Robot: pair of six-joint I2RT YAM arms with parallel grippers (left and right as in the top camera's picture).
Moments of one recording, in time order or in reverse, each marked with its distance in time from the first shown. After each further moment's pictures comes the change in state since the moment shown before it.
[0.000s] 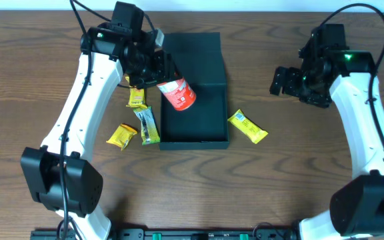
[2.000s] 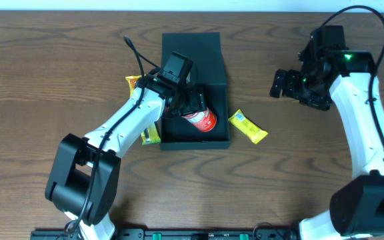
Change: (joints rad) left arm -0.249 -0.003 -0.454 0.509 -0.243 -0.338; right arm 0.000 0.000 0.000 -0.035 0.000 0.000
